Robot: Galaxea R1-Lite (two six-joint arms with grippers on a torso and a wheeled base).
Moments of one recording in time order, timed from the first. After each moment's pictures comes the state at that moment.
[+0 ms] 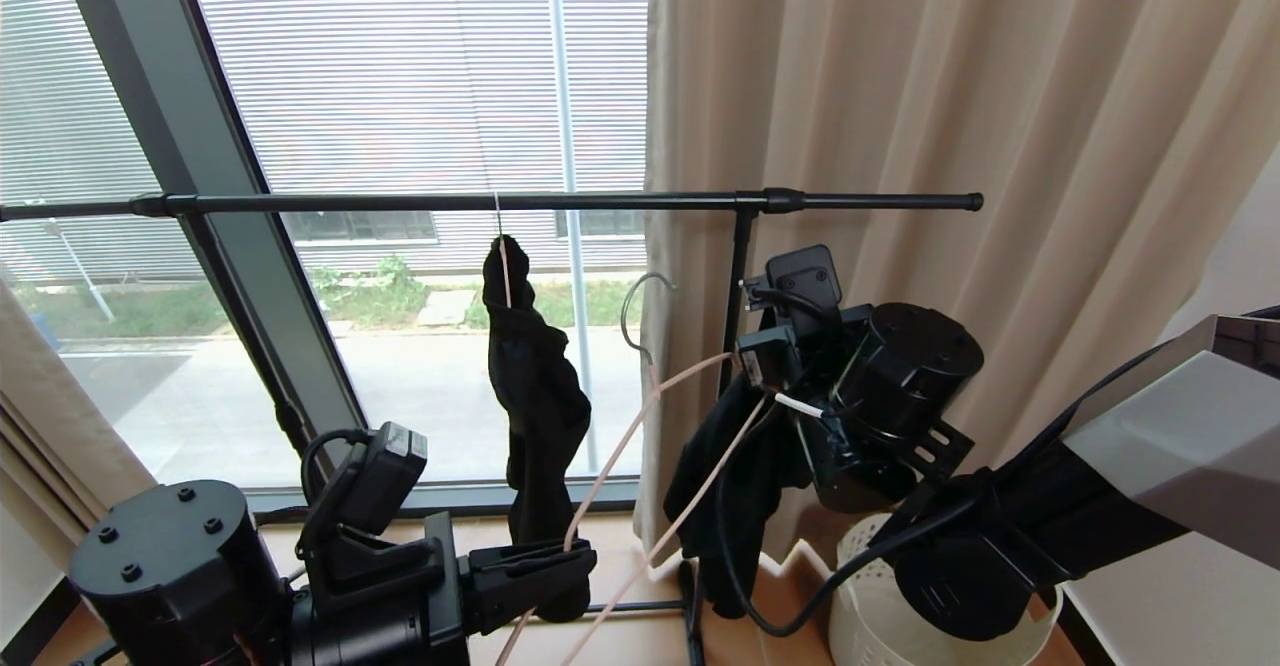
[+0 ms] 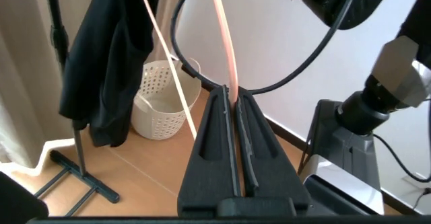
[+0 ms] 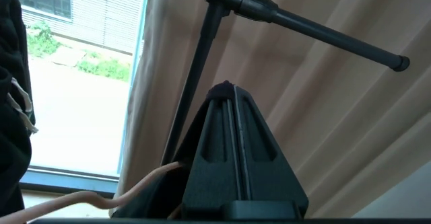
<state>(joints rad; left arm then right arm) -0.57 1.77 -0.10 -1.57 -0.59 -0.28 0.69 2.10 -0.88 -1.38 -0.69 -0.39</state>
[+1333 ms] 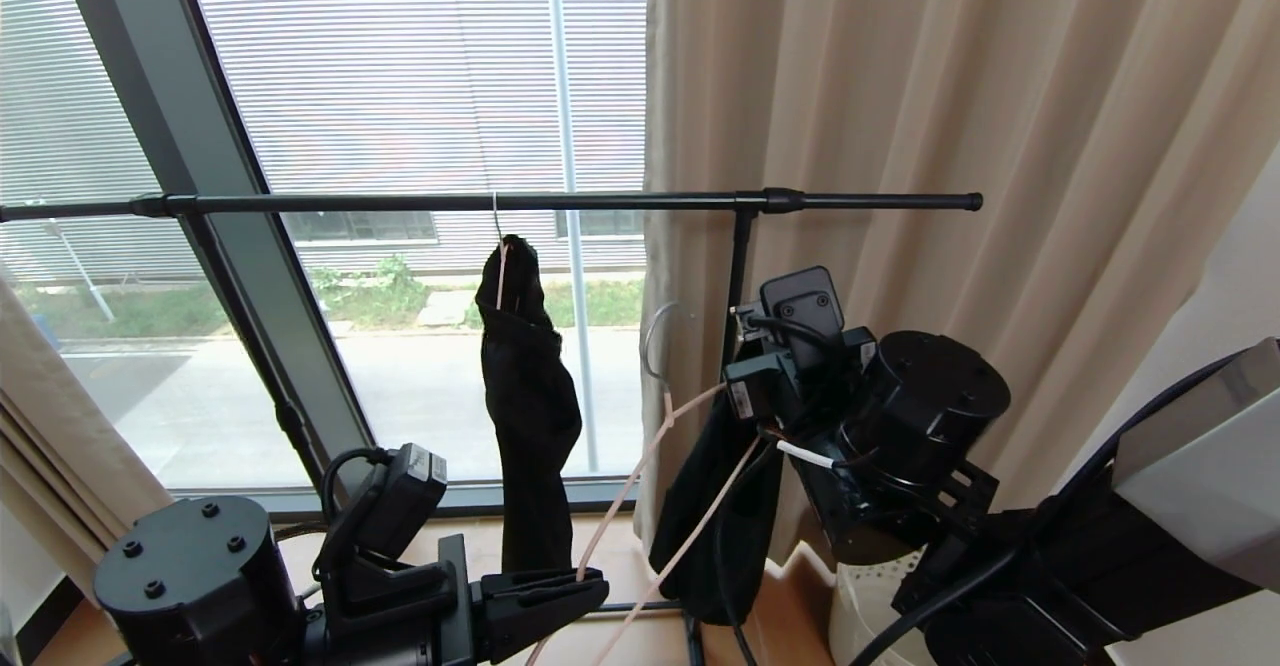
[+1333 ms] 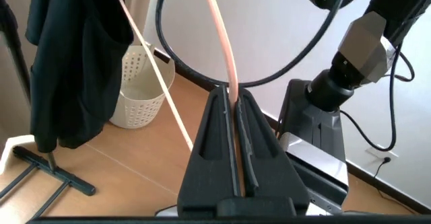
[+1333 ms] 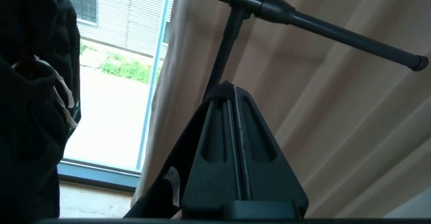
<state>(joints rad) -0.60 1.80 -0.09 -1.57 -0.58 -0.26 0.78 2.04 -0.78 -1.38 -0.69 -0.35</state>
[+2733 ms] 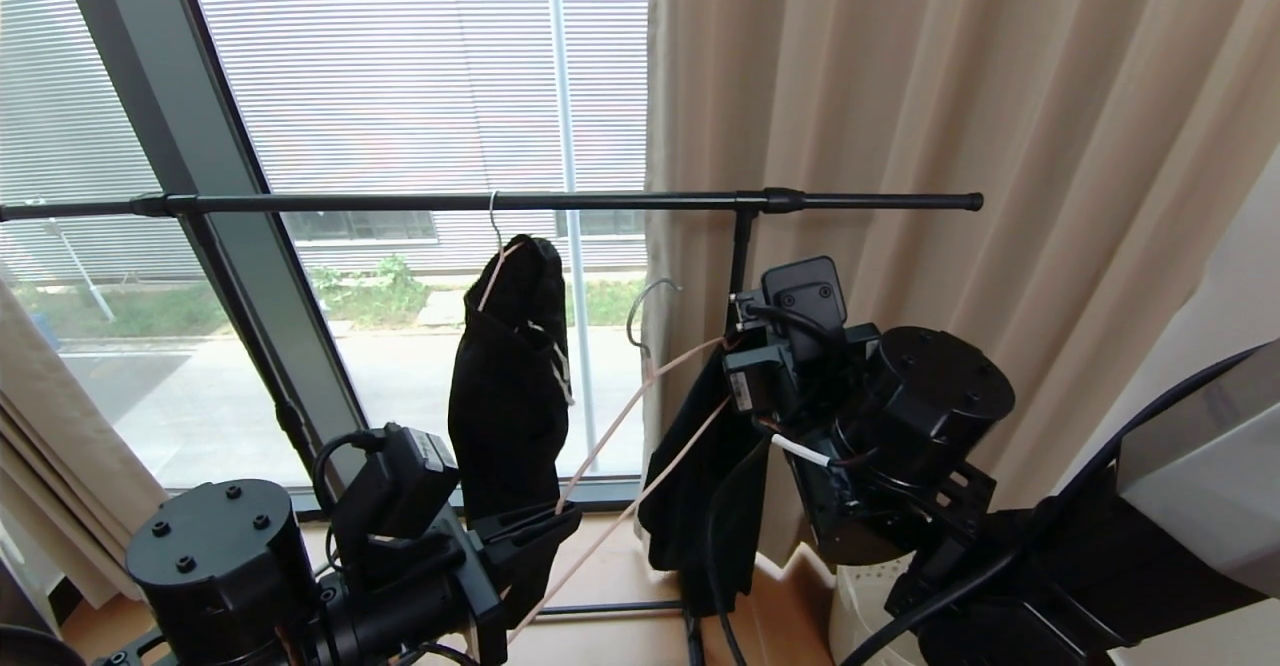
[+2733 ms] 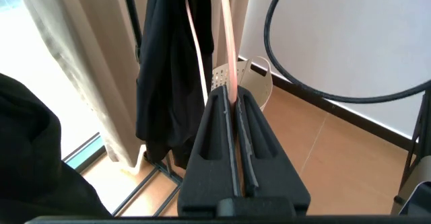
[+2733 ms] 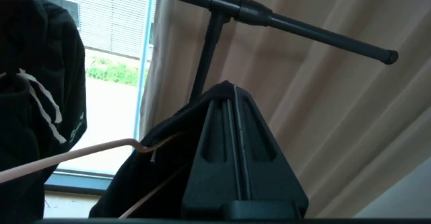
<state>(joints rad) -0.58 1.84 -0.12 -1.57 -0.33 0.03 0.80 2.04 -0.81 -1.39 -0.78 -0.36</state>
